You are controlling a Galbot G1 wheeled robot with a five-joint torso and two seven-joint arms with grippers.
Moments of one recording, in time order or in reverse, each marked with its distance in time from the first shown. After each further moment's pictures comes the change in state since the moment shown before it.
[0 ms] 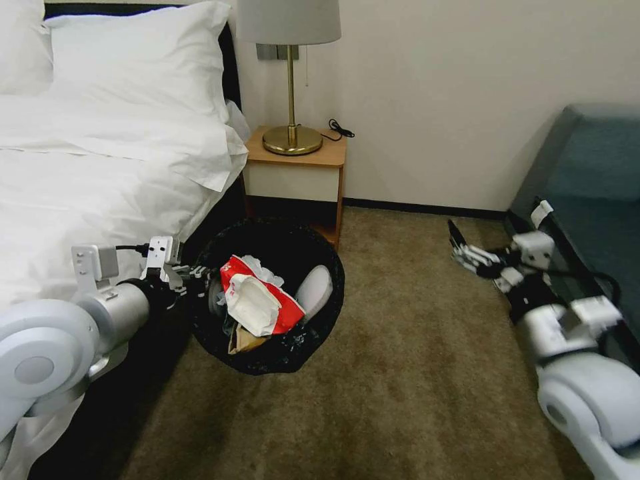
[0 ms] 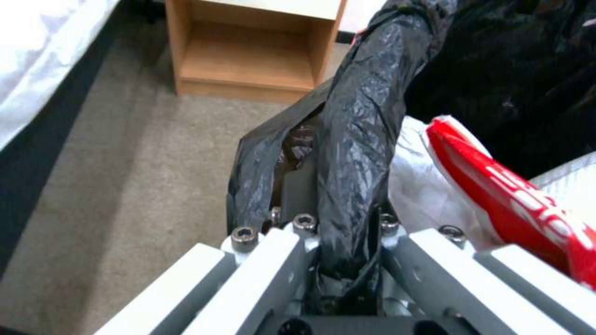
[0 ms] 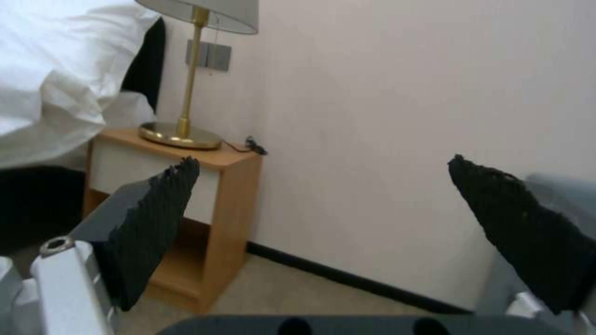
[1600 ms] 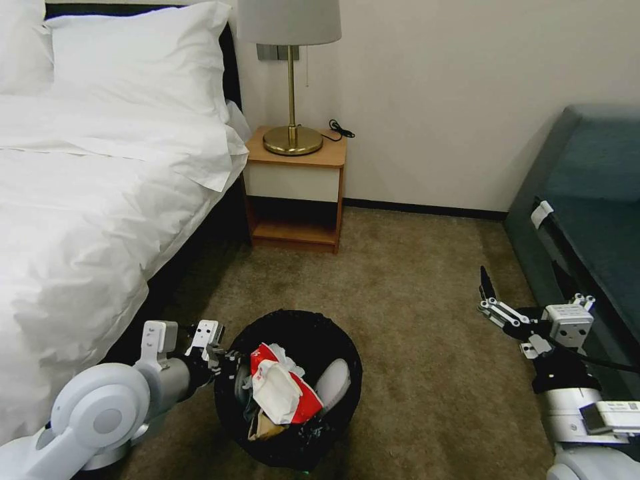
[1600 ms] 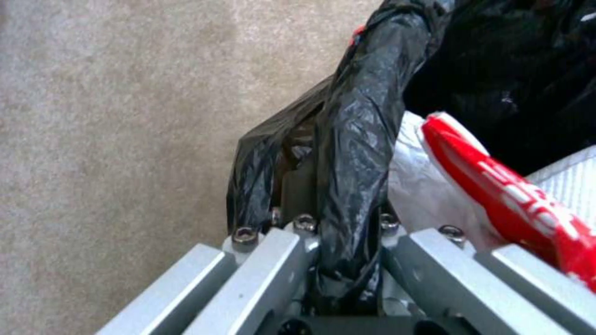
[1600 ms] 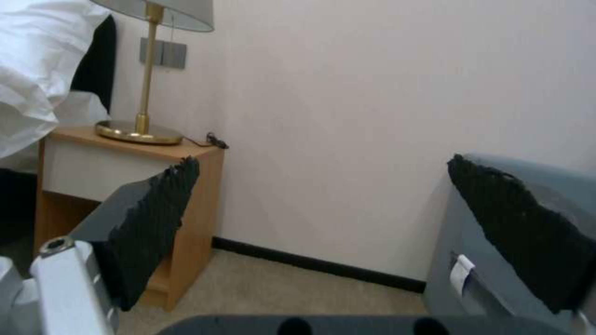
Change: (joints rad) left arm 0.170 -0.022 0.242 0.095 0.137 0.000 0.091; right arm -0.288 0.366 0.106 0.084 -0.311 0.170 -0.105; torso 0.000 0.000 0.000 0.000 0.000
